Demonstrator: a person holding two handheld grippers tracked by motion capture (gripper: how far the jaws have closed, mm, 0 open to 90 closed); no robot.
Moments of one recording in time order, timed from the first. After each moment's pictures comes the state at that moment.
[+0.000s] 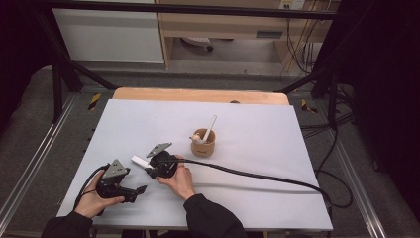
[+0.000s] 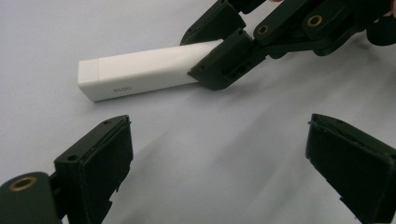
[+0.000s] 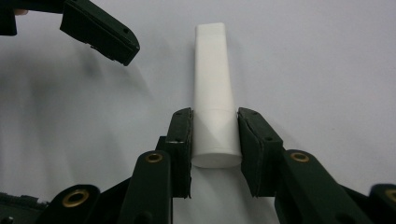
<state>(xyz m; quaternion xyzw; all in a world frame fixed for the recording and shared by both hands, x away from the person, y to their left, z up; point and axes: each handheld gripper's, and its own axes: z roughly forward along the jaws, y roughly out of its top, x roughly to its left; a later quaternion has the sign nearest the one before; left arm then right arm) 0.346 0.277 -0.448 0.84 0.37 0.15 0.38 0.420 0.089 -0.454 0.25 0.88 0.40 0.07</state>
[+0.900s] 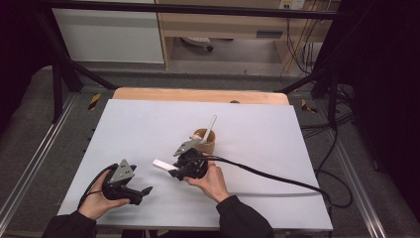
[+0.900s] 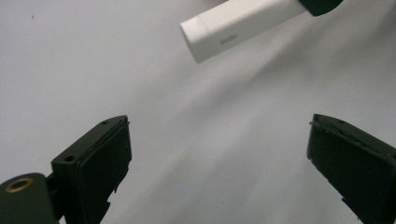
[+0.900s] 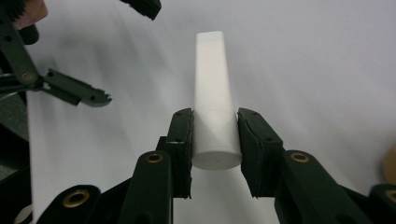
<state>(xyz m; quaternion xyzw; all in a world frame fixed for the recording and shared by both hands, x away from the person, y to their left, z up) 0.339 0.250 -0.428 0.86 0.29 0.19 0.37 0.397 -0.003 -0.403 0.24 0.89 0.39 0.03</state>
